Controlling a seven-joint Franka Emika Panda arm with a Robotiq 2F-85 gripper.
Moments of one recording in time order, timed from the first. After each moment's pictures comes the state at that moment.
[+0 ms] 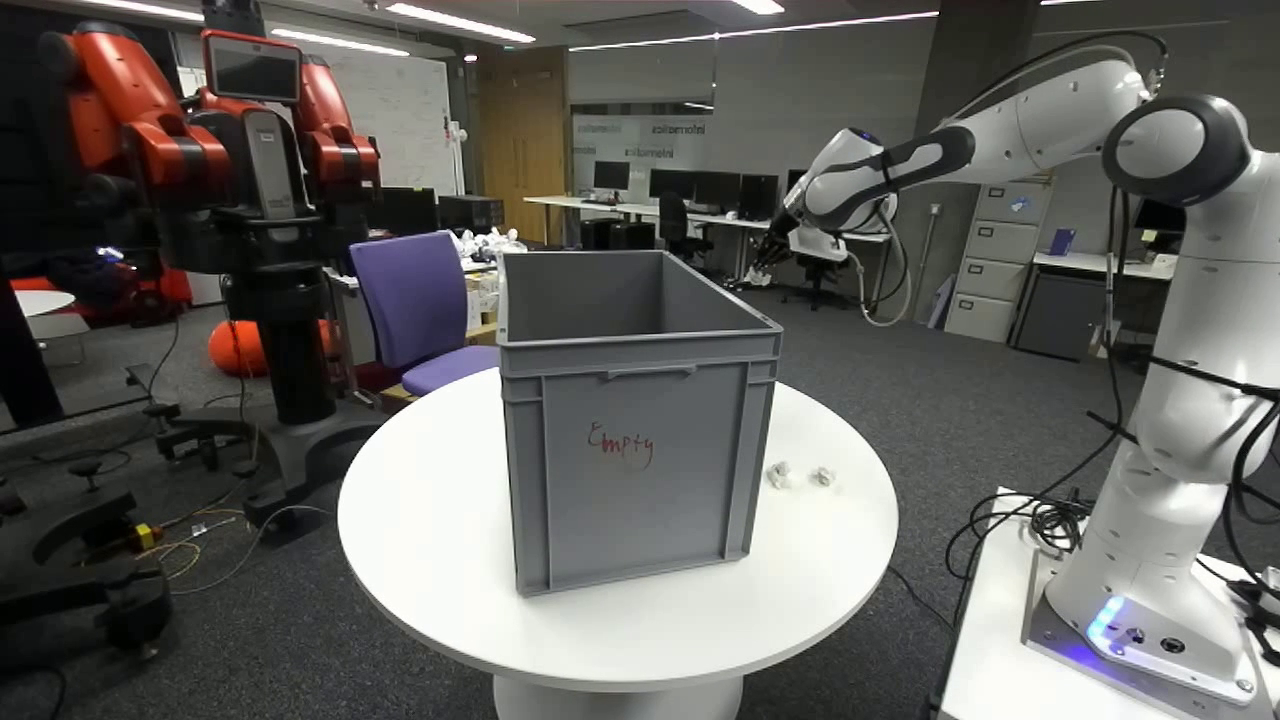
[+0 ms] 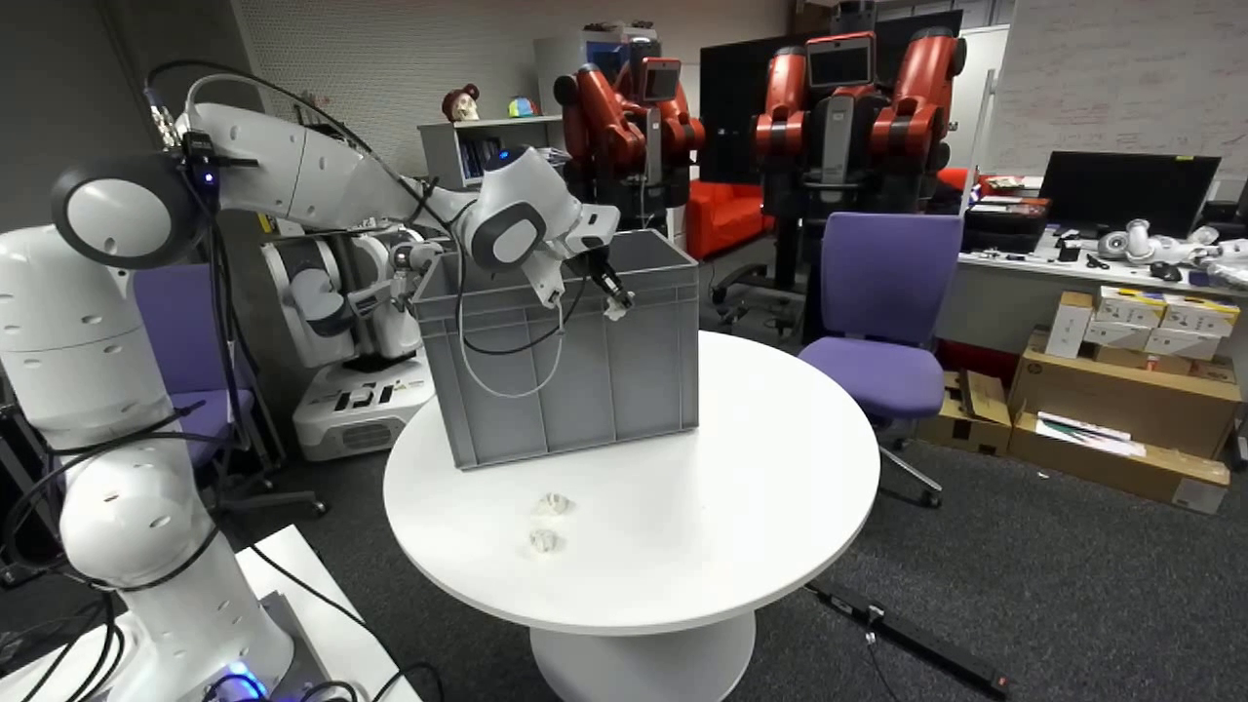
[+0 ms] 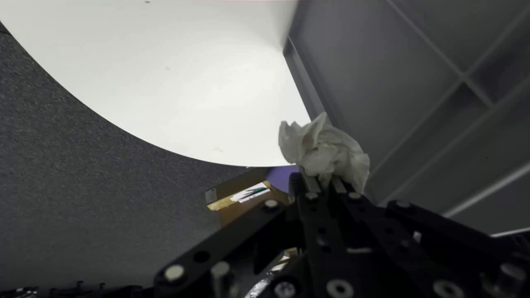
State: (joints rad) arm -0.10 0.09 -0.12 -1.94 0.14 2.68 0.17
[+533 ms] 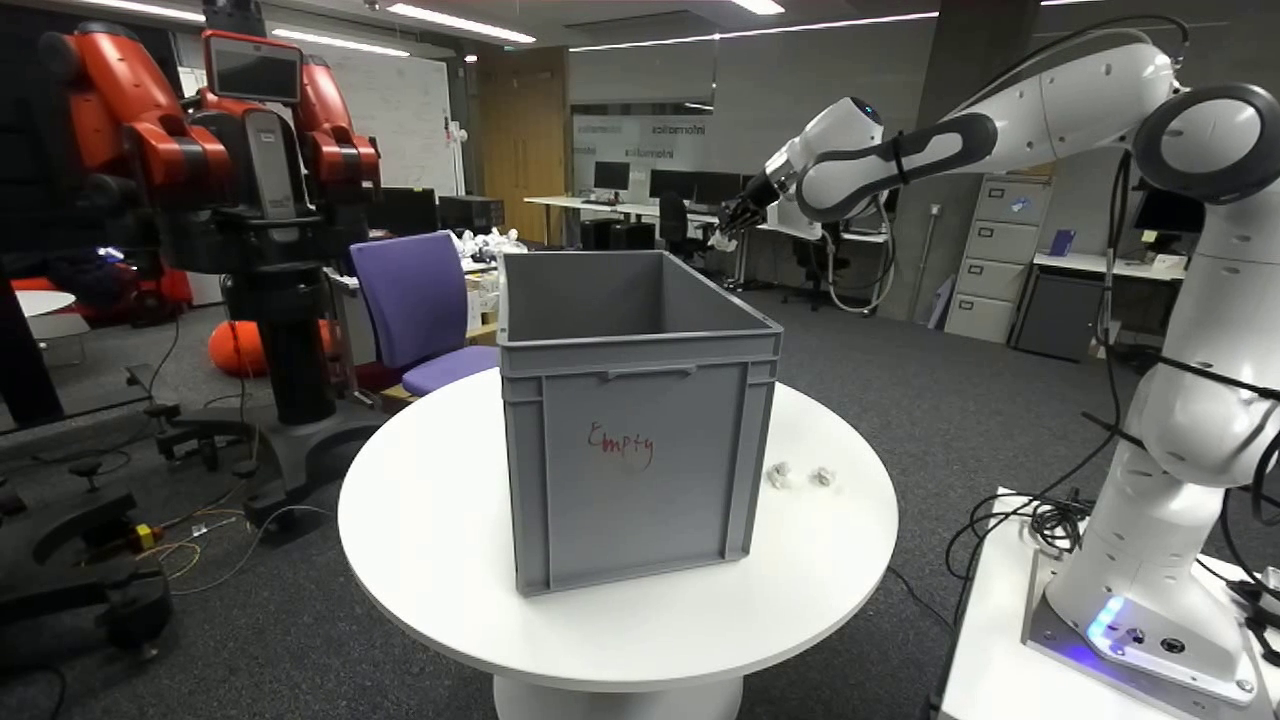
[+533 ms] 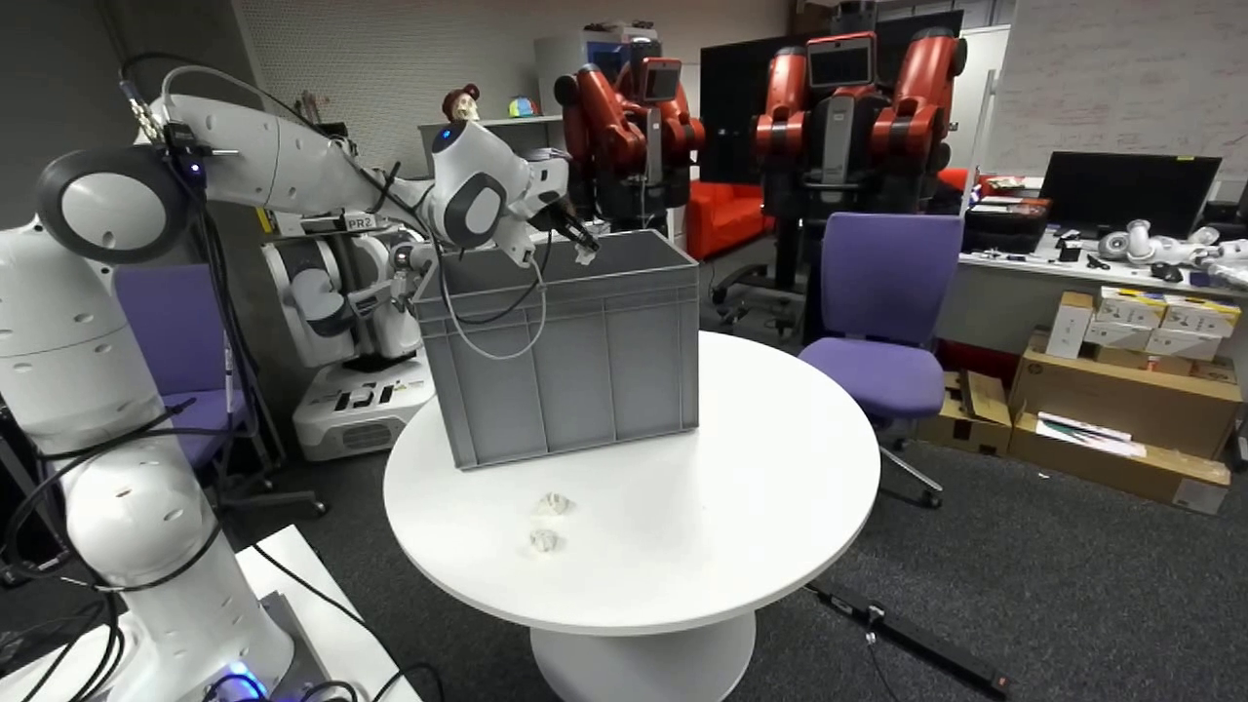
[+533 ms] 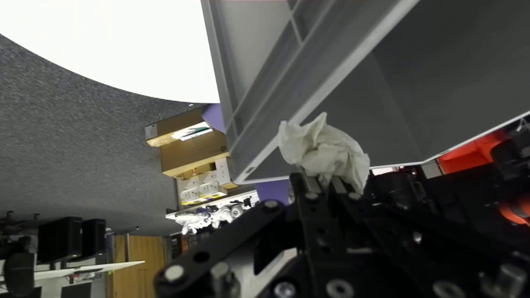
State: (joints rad) arm -0.01 0.03 -0.05 -1.94 0.01 2.86 0.27
